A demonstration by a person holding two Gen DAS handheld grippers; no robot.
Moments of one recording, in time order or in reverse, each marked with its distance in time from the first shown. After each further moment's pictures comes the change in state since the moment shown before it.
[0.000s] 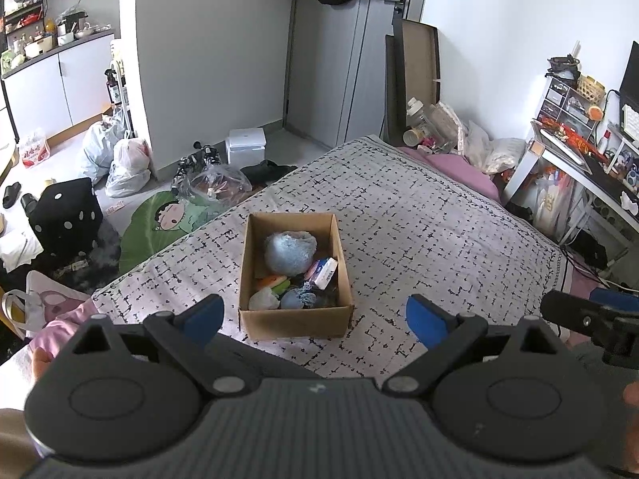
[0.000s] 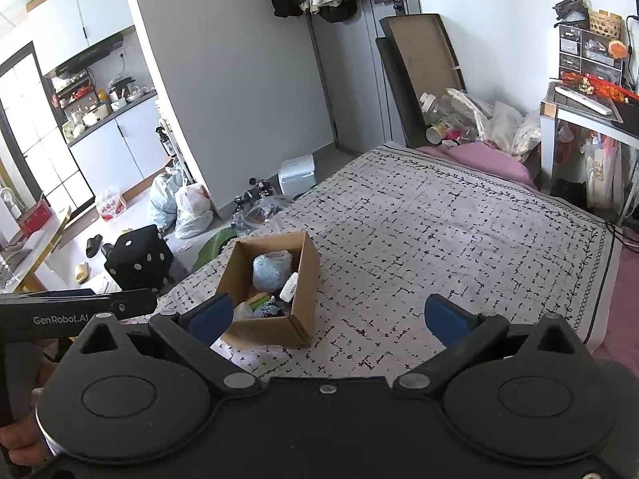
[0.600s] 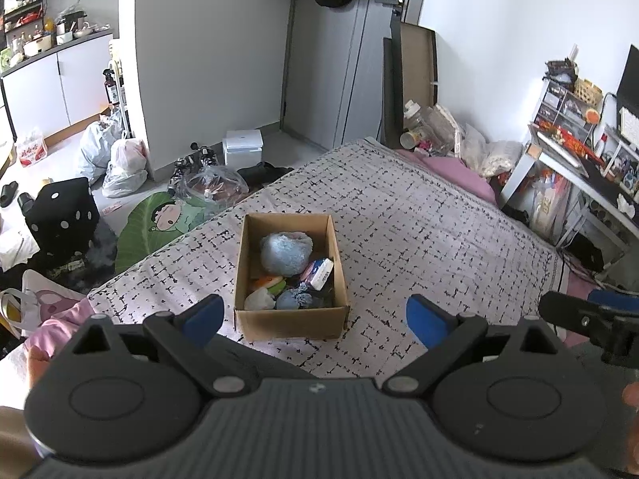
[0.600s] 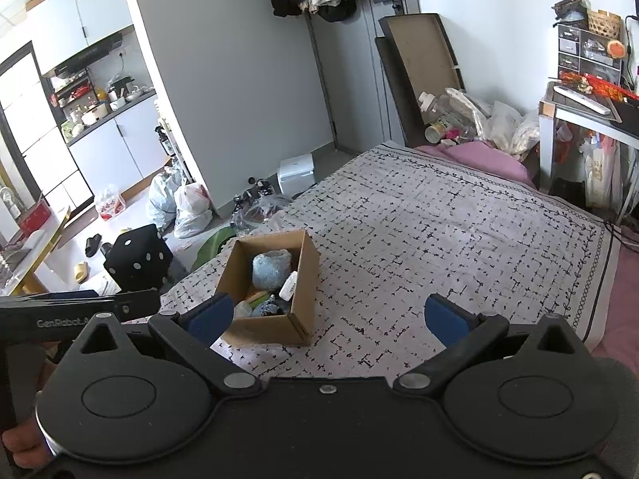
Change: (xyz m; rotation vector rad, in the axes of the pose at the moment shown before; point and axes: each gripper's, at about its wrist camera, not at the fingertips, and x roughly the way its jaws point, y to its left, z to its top) left arm 0.000 0.000 0.000 -0.012 -0.012 -0.013; right arm 0.000 0.001 -0.002 -0.001 0.004 -0.011
